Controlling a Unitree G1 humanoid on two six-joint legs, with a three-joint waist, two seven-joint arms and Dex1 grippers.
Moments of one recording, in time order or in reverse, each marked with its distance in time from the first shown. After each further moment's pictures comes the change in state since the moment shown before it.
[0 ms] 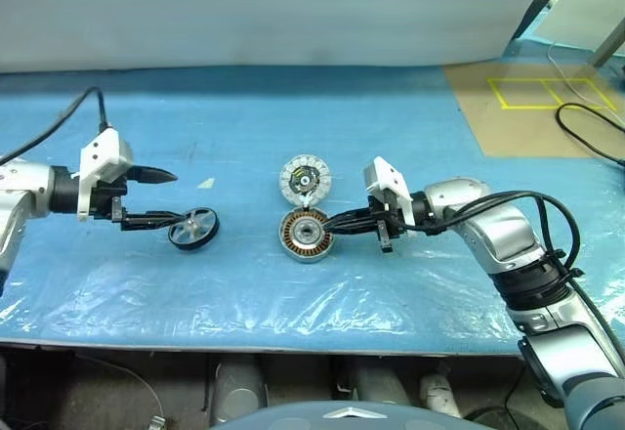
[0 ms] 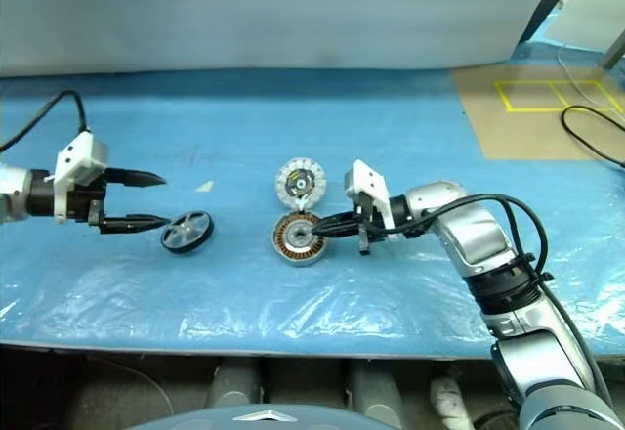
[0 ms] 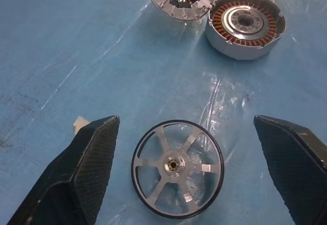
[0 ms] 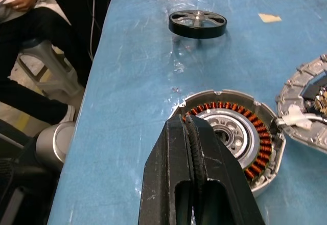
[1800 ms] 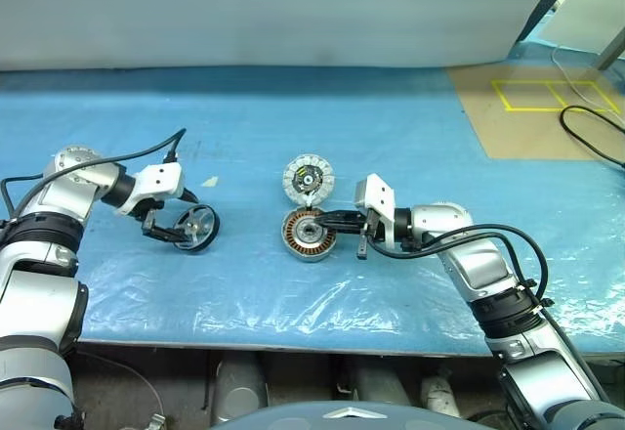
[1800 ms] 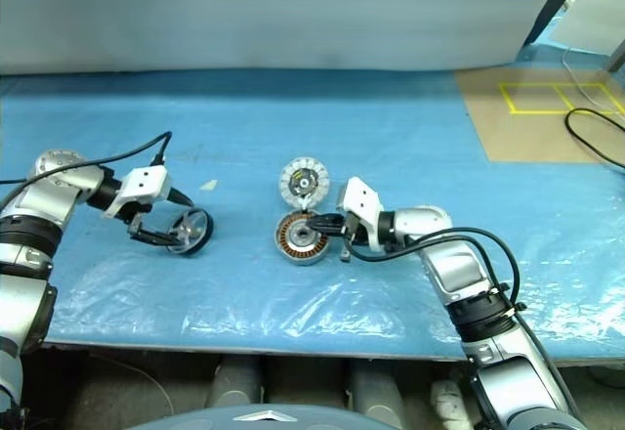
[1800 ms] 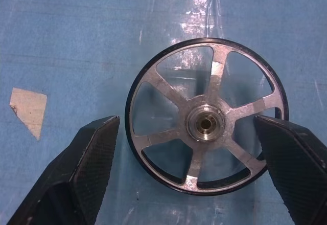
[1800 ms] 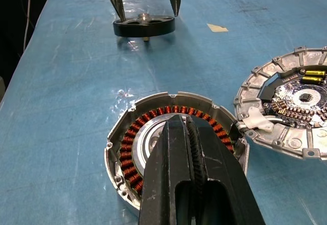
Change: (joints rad) left arm -0.357 -0.229 -0.238 0.674 0.464 -0.593 -0.174; right arm 0.142 0.130 -0.018 0.043 -0.159 -0.228 -0.214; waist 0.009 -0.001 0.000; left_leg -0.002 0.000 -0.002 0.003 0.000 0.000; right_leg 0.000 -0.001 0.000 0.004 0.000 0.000
